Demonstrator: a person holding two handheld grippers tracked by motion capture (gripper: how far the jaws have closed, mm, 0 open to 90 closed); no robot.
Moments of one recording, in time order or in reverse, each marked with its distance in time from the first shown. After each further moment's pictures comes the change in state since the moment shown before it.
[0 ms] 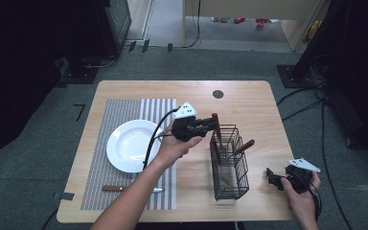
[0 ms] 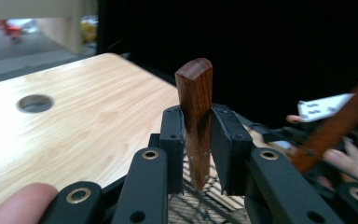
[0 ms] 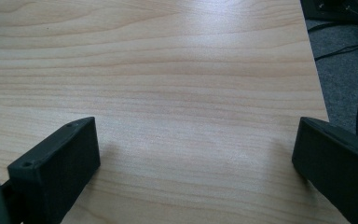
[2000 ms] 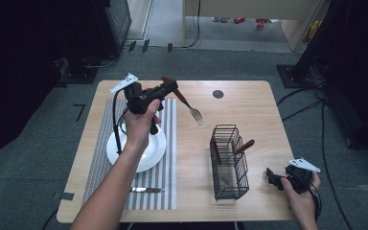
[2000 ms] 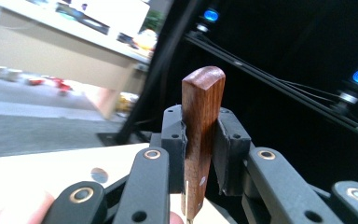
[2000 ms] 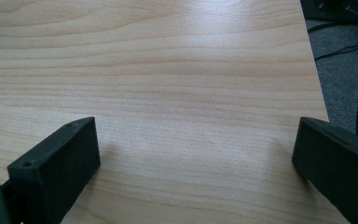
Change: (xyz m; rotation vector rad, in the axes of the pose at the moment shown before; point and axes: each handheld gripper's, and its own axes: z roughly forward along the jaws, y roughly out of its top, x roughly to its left) left arm 0.065 0.050 -0.108 -0.408 0.146 -0.293; right arm 0.000 0.000 0.000 0.000 0.000 -0.001
